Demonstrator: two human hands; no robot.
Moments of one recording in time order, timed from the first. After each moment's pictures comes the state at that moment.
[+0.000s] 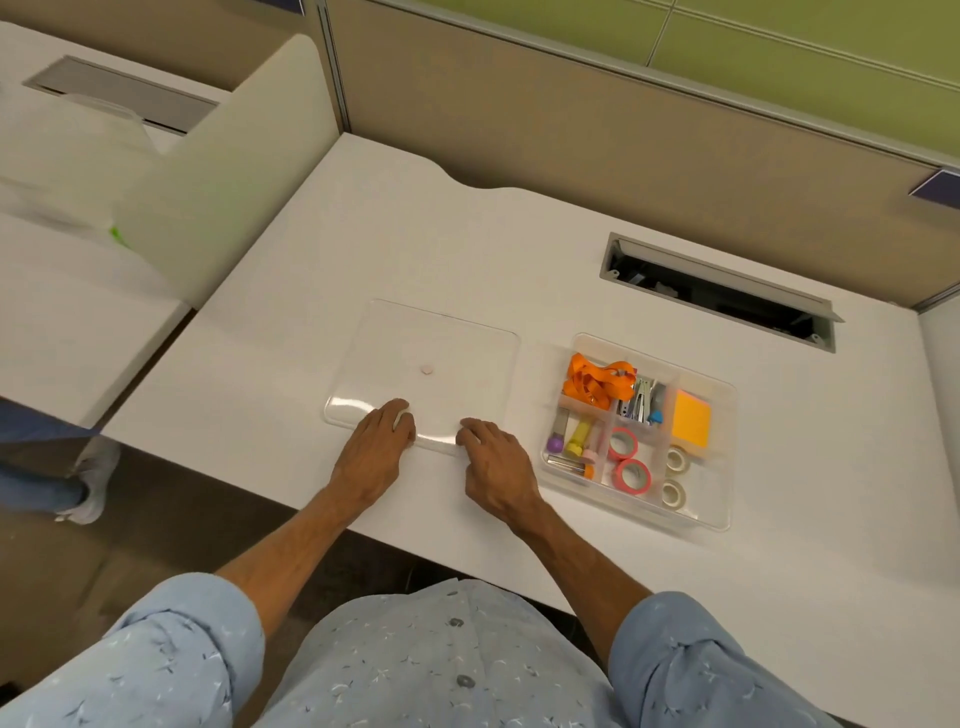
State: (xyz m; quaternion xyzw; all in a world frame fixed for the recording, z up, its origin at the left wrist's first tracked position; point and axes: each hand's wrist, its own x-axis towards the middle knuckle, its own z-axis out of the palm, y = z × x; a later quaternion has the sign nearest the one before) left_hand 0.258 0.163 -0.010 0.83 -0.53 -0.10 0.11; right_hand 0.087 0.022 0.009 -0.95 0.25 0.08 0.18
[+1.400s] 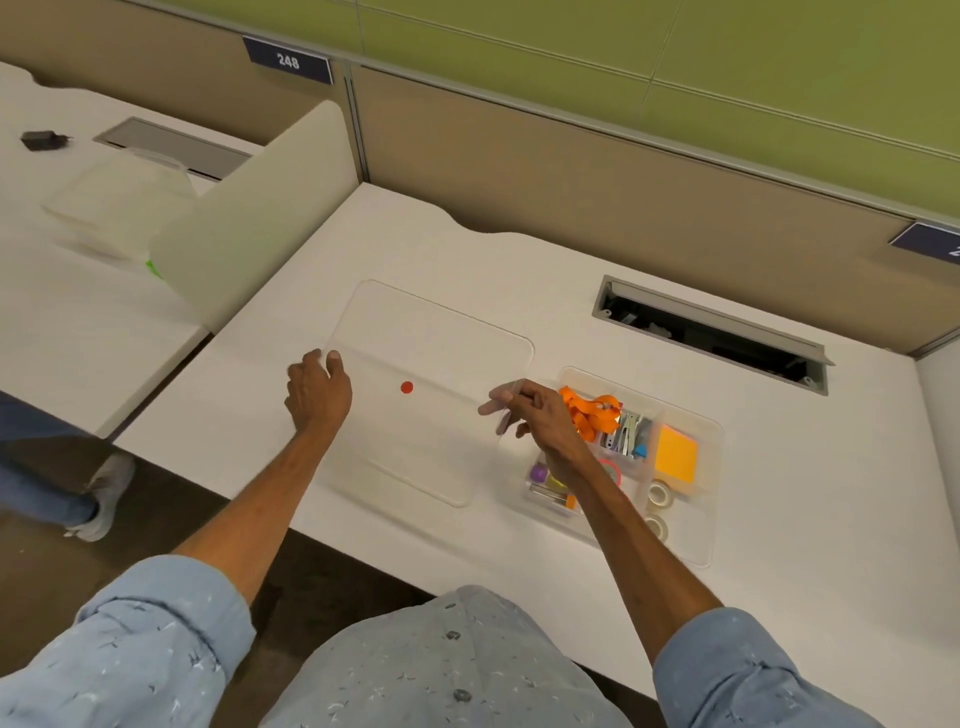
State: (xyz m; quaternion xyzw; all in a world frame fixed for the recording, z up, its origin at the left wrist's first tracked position) left_hand 0.323 0.114 0.067 0.91 -0.07 -0.13 0.39; right_hand 0.074 -0.083 0.081 -0.66 0.31 -0.12 0.67
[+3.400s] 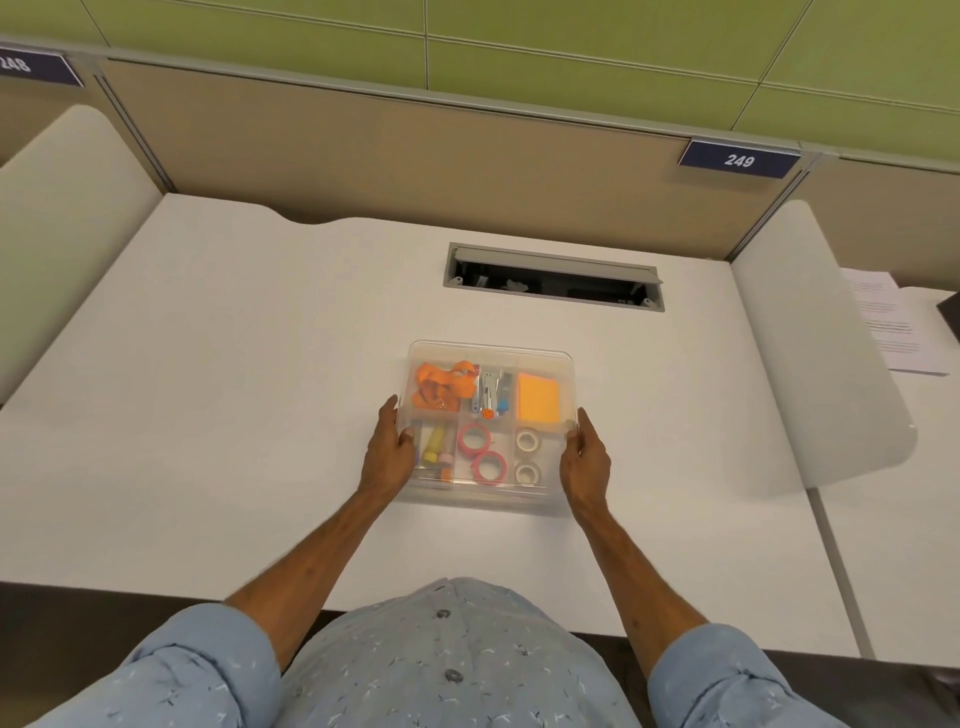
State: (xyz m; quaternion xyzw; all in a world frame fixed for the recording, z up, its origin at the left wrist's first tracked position) left_hand 0.081 -0.018 0.025 0.80 -0.28 -0.35 0.39; right_hand -0.164 -0.133 0.043 -0.60 0.65 -0.23 0.41
